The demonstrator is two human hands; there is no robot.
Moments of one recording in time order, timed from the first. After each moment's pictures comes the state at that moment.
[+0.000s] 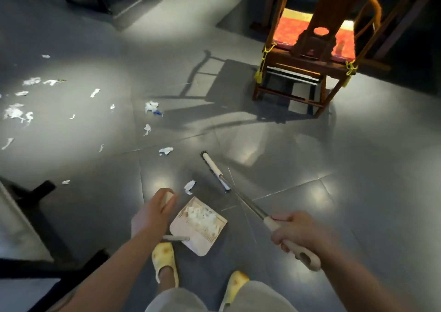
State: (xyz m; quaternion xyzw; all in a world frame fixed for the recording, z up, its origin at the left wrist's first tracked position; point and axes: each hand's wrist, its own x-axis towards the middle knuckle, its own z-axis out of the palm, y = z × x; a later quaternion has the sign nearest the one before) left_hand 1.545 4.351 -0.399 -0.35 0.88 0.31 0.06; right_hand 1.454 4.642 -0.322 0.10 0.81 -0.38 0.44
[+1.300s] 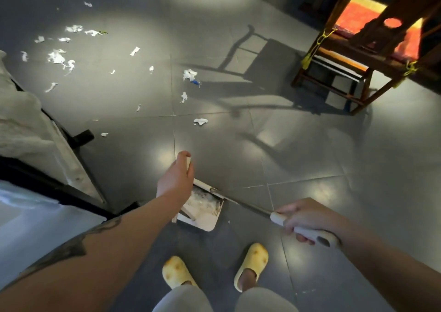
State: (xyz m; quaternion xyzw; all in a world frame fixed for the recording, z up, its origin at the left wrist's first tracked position) left_hand 1.632 4.232 -0.402 -0.35 0.88 0.32 0.05; right_hand 1.537 4.498 -0.323 0.04 0.82 -0.20 0.54
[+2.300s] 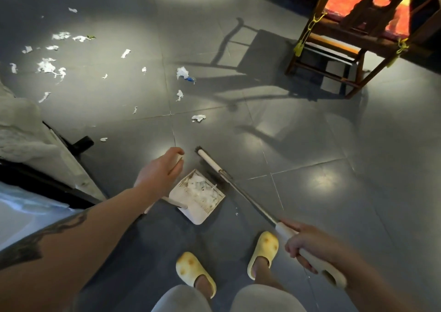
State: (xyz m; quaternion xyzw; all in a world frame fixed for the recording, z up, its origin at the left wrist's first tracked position) left_hand 1.668 4.170 -0.400 -0.22 0.93 0.30 0.07; right_hand 1.626 4.521 -0.360 0.16 0.73 -0.39 0.54
